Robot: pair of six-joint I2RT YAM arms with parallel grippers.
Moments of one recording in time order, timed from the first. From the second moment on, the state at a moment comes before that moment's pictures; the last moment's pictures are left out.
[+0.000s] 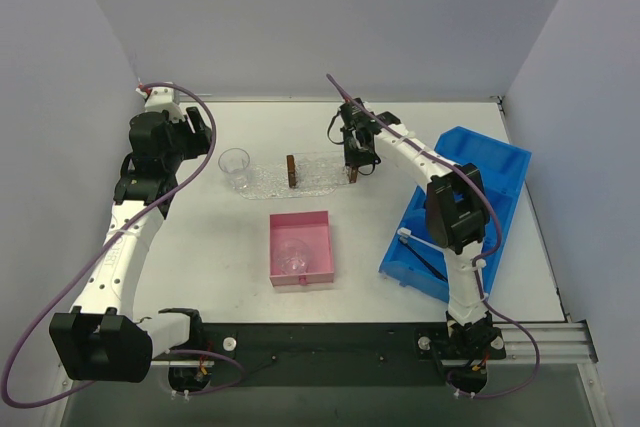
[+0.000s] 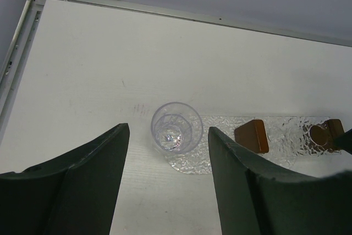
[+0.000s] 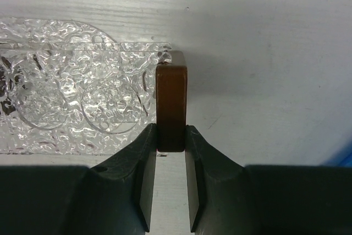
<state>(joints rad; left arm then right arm) -0.06 1.17 1.10 -0.22 -0.02 -0.23 0.51 2.12 1.80 -0.72 0.20 0.33</state>
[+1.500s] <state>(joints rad) -0.06 1.17 1.10 -0.22 -0.02 -0.23 0.65 2.19 1.93 -0.80 0.30 0.51</state>
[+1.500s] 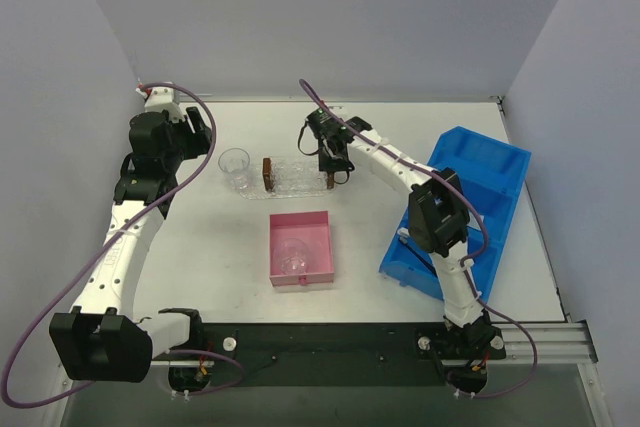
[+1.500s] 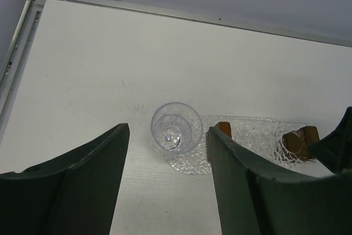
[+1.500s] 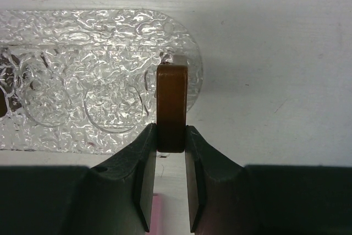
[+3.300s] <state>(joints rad) -0.06 1.17 1.10 -0.22 -0.02 -0.23 0.70 2.24 1.98 -0.76 0.30 0.57</state>
